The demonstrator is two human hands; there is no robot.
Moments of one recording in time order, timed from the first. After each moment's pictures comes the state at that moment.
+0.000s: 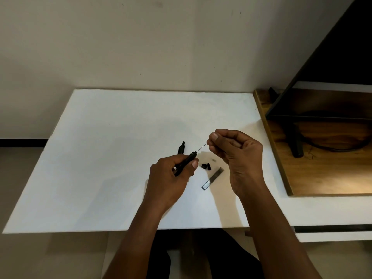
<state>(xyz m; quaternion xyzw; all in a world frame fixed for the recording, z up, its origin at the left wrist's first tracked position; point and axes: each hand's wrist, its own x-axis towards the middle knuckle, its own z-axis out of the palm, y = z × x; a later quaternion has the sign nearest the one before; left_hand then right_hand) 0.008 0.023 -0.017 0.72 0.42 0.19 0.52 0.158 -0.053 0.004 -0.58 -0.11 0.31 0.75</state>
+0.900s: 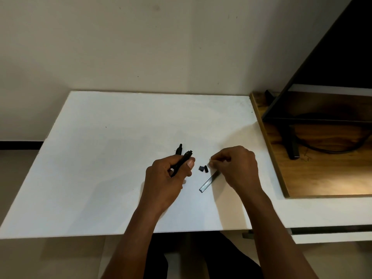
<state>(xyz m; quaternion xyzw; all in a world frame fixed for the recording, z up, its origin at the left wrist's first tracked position) 0.009 0.022 -0.011 0.67 0.42 0.21 0.58 0.173 -0.066 -0.013 -0.88 -0.32 0.16 0.30</state>
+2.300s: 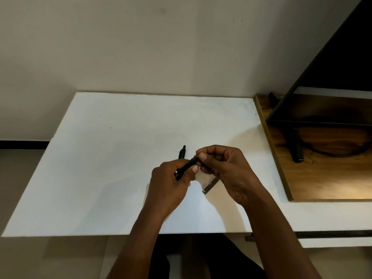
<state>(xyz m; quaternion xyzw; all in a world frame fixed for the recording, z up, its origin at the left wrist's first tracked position) 0.007 0.022 -0.014 0.75 0.39 0.19 0.51 0.157 -0.055 -0.007 -0.61 -0.21 0.45 0.61</state>
